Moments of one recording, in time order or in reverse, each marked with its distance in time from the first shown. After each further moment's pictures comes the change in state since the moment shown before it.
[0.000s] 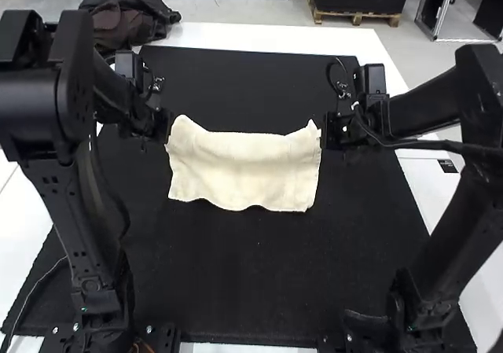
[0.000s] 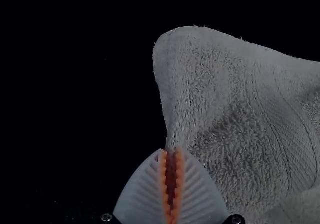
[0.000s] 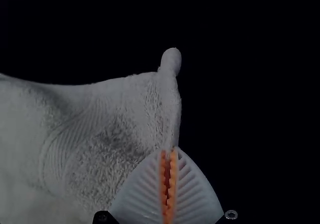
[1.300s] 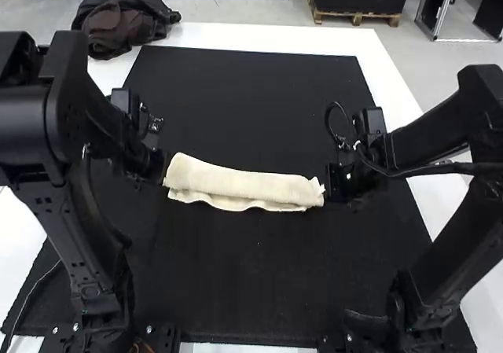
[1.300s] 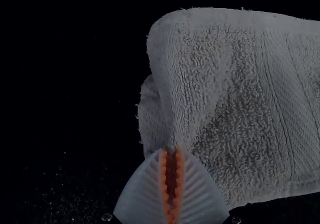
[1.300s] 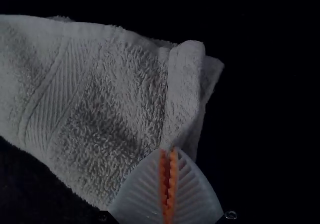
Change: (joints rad) left arm 0.026 -0.096 -0.253 0.002 -0.008 0.079; right arm 0.000 -0.058 -0.224 -0.106 -0.043 -0.032
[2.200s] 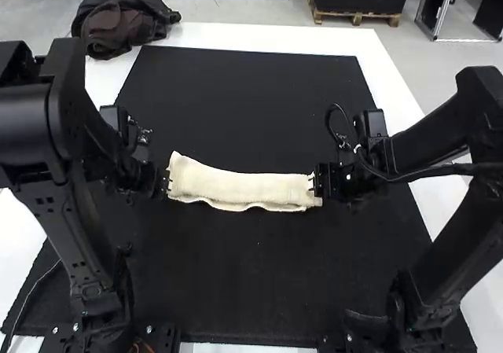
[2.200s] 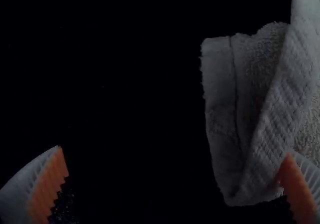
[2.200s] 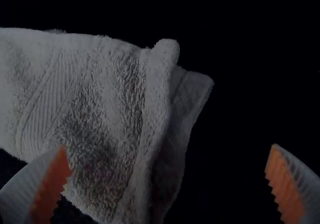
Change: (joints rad) left arm 0.099 0.000 -0.100 0.148 0.012 0.010; right arm 0.000 0.001 -0.018 0.077 0.022 -0.003
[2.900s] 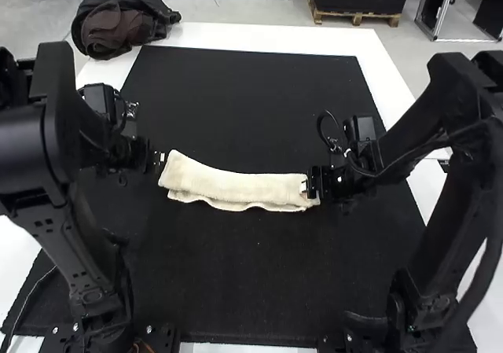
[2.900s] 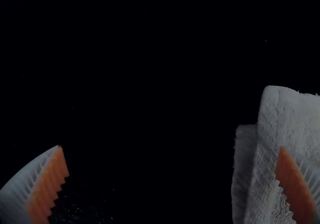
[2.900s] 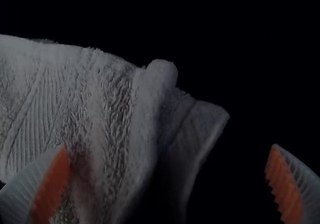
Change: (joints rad) left arm 0.046 -0.105 0.061 -0.021 0.026 -0.064; right arm 0.035 0.174 0.038 0.140 0.002 0.007
